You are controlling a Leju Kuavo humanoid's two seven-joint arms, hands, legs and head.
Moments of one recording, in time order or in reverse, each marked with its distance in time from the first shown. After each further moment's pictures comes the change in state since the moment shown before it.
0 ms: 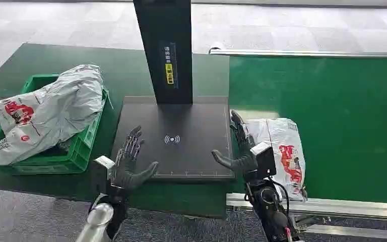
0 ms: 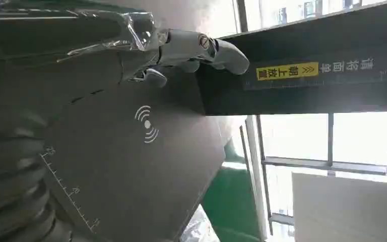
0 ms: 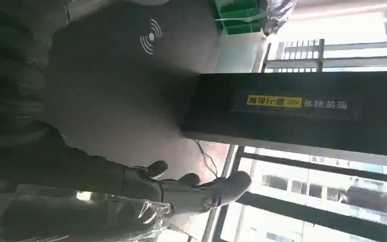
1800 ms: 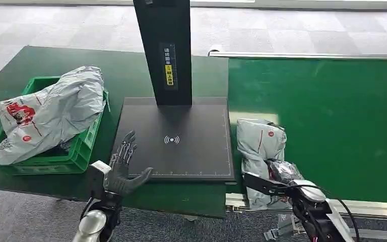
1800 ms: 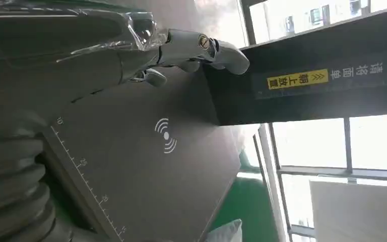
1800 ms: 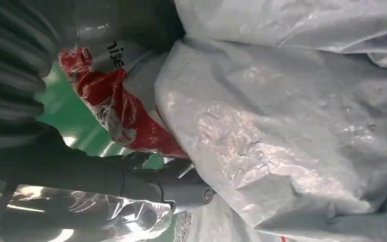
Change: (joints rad) left arm 0.075 0.015 0.039 -0.097 -0.063 -0.004 0.062; right arm -0.012 -0.341 0.071 0.120 0.993 0.125 0.550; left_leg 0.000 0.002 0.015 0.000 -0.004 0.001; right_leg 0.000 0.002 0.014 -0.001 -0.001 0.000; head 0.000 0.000
